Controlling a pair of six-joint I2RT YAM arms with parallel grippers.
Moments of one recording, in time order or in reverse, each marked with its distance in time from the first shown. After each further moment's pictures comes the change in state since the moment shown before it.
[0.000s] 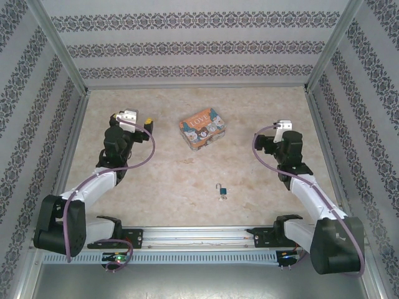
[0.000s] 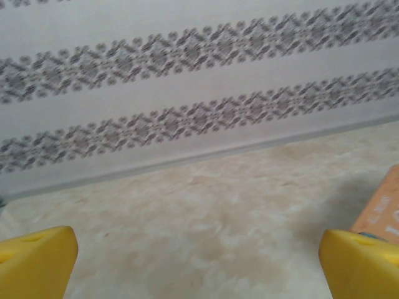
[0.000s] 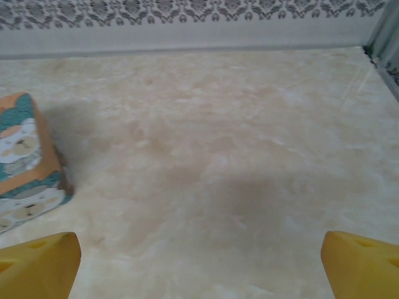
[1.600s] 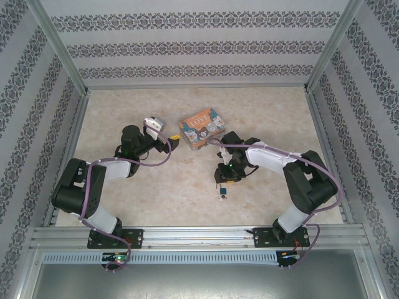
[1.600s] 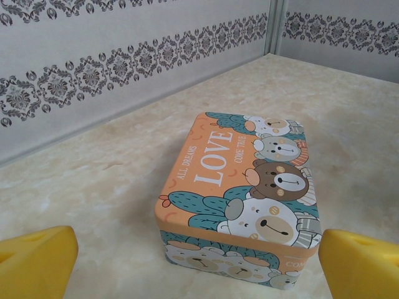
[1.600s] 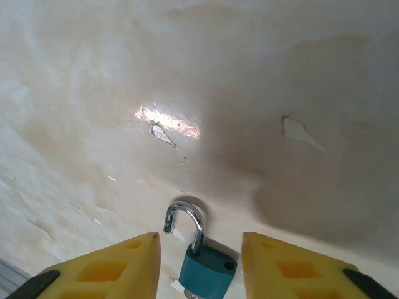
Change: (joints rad) left arm -0.070 0.358 0.041 0.250 0.583 0.011; right arm 0.509 0.561 0.446 -0.883 -0.363 0.290
